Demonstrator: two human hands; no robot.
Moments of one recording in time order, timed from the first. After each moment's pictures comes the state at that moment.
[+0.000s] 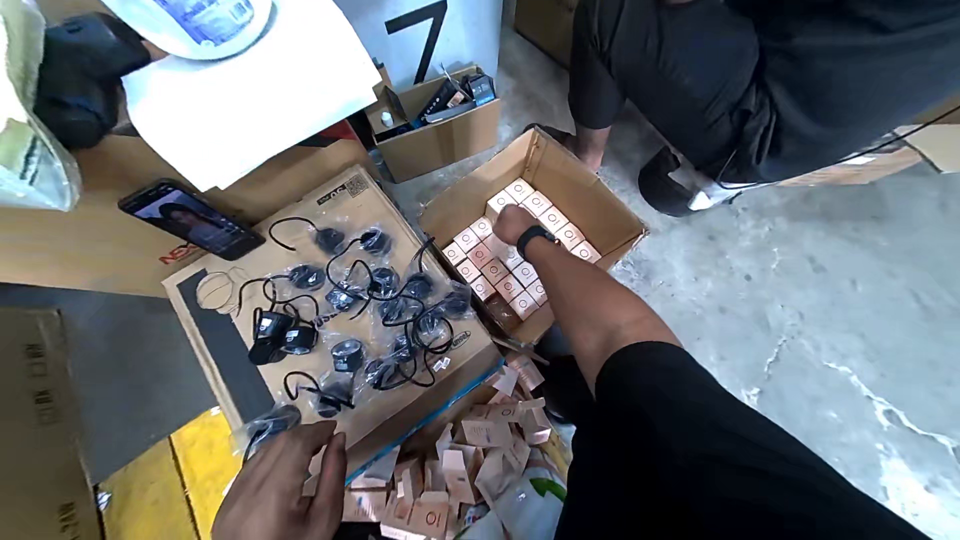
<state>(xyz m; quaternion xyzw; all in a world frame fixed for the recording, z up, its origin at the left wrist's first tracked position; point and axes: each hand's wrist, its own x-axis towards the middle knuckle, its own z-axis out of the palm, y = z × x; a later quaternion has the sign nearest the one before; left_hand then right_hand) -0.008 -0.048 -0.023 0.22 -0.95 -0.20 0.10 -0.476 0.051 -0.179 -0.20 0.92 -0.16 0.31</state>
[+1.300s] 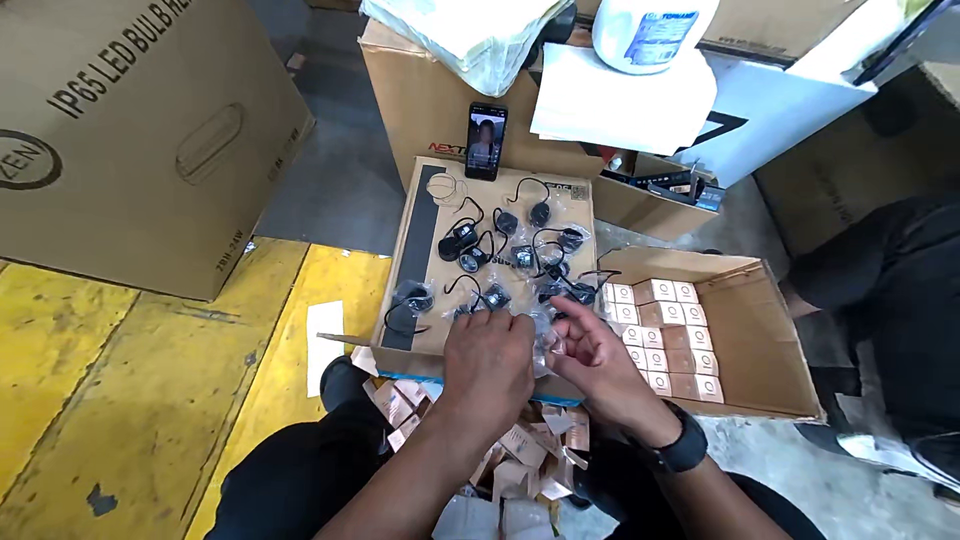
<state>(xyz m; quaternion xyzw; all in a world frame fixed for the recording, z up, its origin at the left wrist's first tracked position) -0.019 -0.019 -0.004 0.40 -0.90 -0.14 0.14 -0.199 0.056 -0.034 -0.45 0.60 -0.46 0.47</state>
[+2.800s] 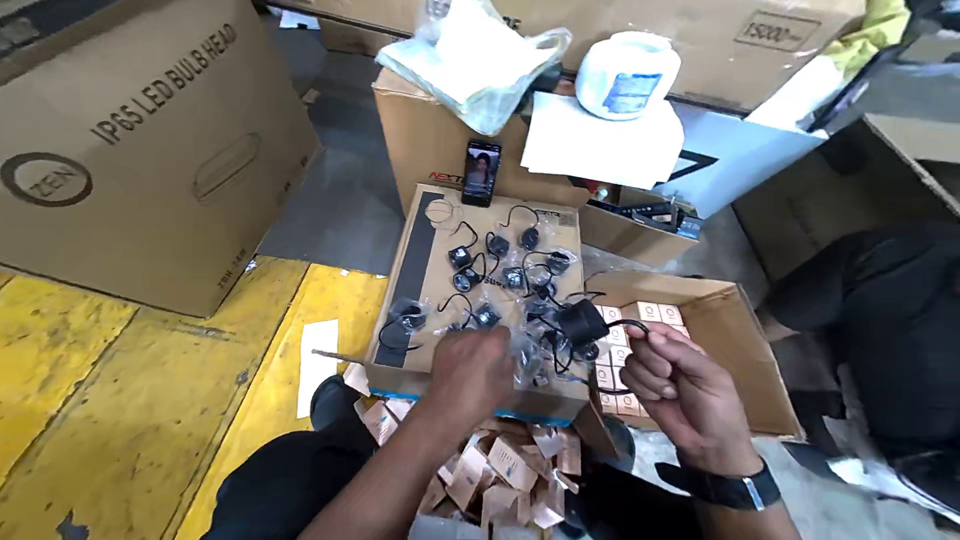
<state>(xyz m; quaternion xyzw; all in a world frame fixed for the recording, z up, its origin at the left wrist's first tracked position) -0.022 -0.034 0.010 0.43 -0.86 -0.28 0.00 -0.258 0.087 0.009 -0.25 0.43 -0.67 0.54</state>
